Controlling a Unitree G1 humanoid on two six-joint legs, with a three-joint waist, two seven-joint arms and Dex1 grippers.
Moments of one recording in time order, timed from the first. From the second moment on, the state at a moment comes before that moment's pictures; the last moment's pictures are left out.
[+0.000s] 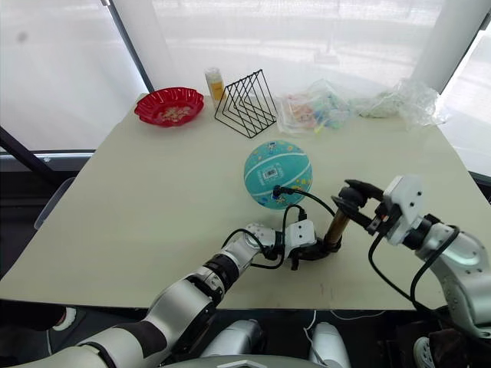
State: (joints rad) left arm -0.70 -0.07 -0.40 1.12 0.23 -0.36 -0.89; right arm 0.06 -0.64 -0.12 -0.37 0.50 0.20 0.75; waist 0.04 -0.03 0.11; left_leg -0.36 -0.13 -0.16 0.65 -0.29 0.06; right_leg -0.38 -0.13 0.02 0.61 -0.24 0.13
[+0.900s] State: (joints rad) left arm -0.71 -0.08 -0.40 1.11 0.23 -0.36 -0.90; right arm -0.21 -1.03 -0.52 -0.53 1.01 0.70 0.76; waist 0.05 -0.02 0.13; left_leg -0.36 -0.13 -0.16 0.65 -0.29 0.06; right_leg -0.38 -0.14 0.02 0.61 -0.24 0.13
